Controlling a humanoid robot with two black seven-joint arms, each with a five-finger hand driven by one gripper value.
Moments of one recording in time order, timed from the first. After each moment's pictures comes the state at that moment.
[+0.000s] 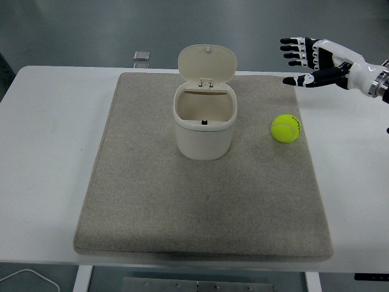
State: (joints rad) left arm 0.06 0.00 -0.04 -0.13 0.00 -0.05 -0.30; right arm 1.04 -0.59 0.40 0.91 -0.75 0.31 0.31
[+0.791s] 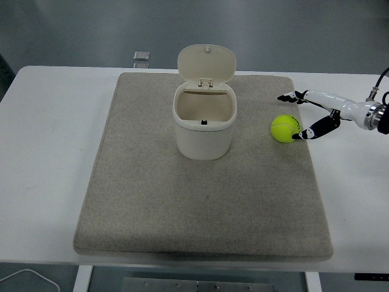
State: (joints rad) left arm 0.06 0.00 -0.04 -0.13 0.00 -0.05 -0.30; right arm 1.00 -0.59 0.24 0.91 -1.25 0.14 0.39
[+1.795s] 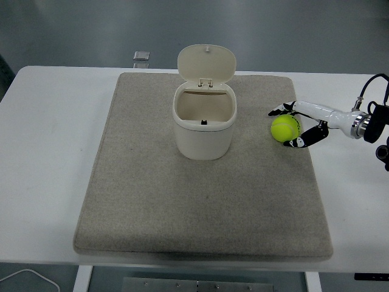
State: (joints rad) left arm 0.06 0.00 -0.04 -0.13 0.00 -0.05 -0.30; right arm 0.98 -0.55 0.21 0.91 -1.33 0.08 0.39
